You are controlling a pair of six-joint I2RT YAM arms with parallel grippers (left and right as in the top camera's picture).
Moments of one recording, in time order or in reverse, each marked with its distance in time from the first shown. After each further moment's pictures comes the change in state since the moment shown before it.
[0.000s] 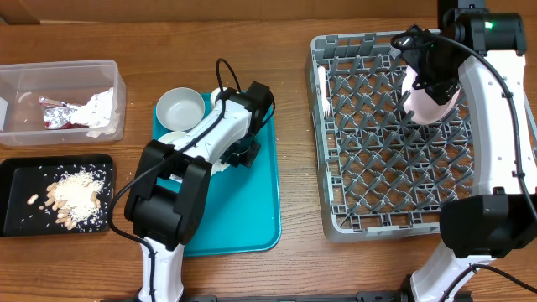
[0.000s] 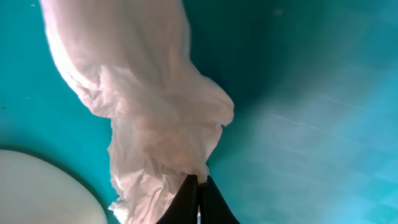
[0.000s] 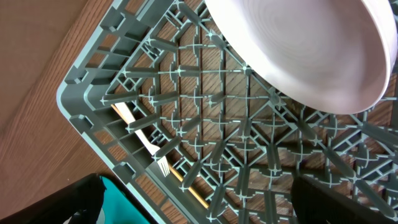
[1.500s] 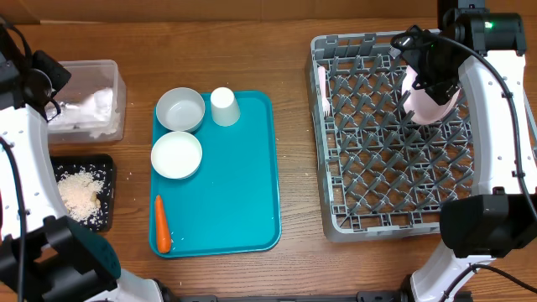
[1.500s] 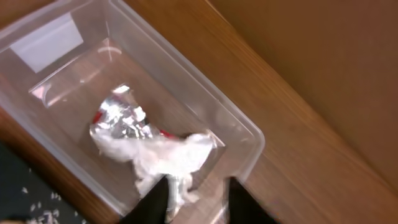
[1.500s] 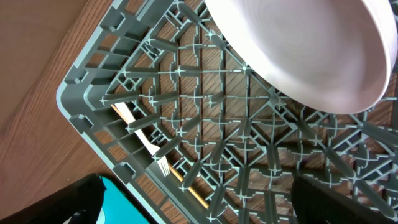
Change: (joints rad) left arm 0.902 -0.357 0.143 0.401 0.208 -0.389; right arm 0.000 0.000 0.000 0.000 0.000 0.000
